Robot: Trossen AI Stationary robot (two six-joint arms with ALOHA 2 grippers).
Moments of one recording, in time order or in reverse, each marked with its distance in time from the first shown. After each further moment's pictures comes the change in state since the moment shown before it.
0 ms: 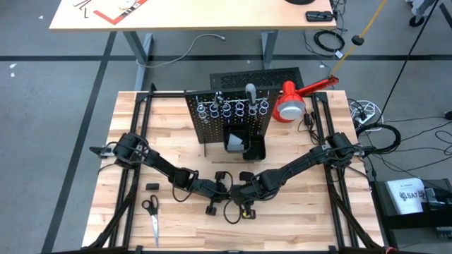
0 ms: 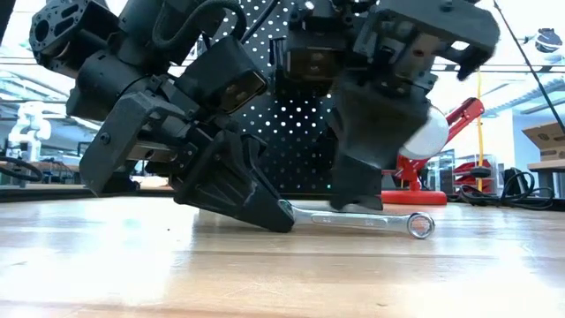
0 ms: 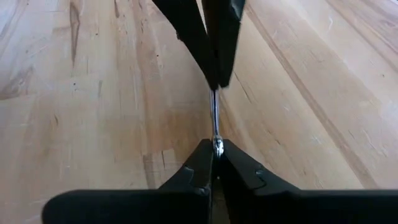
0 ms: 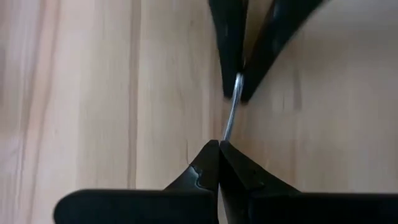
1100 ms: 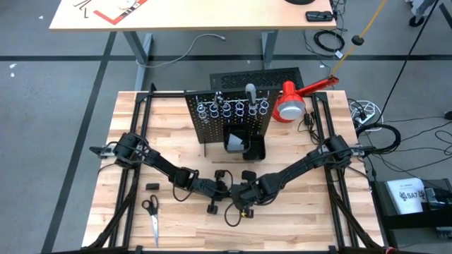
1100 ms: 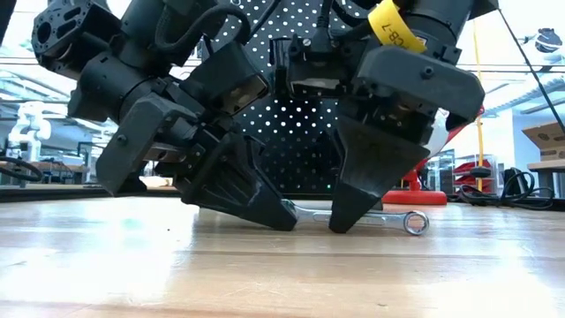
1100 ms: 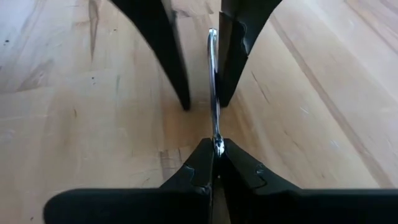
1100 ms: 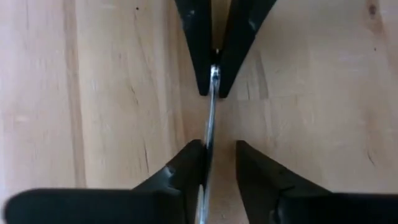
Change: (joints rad) left arm 0.008 0.001 -0.003 0.007 -0.032 -0.031; right arm 0.022 0.049 0.001 -0.034 0.154 0.090
